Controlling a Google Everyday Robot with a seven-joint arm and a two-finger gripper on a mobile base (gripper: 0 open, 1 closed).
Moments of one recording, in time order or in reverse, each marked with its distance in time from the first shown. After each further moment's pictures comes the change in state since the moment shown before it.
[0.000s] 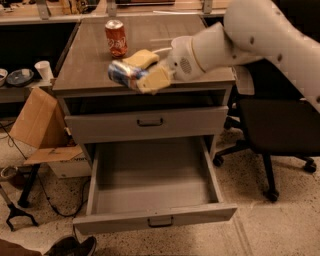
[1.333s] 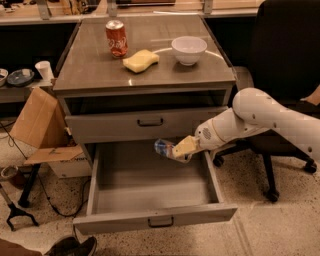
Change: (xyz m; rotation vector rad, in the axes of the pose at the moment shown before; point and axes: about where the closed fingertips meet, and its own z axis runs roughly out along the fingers) arm 0.268 -0.032 0.039 -0.002 0.275 0.653
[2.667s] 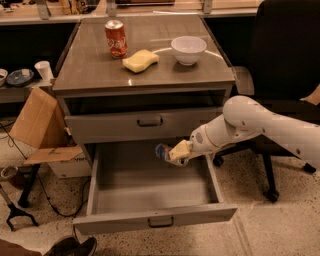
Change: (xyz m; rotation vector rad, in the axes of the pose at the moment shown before) arm 0.006 -0.017 0.033 0.057 0.016 0.138
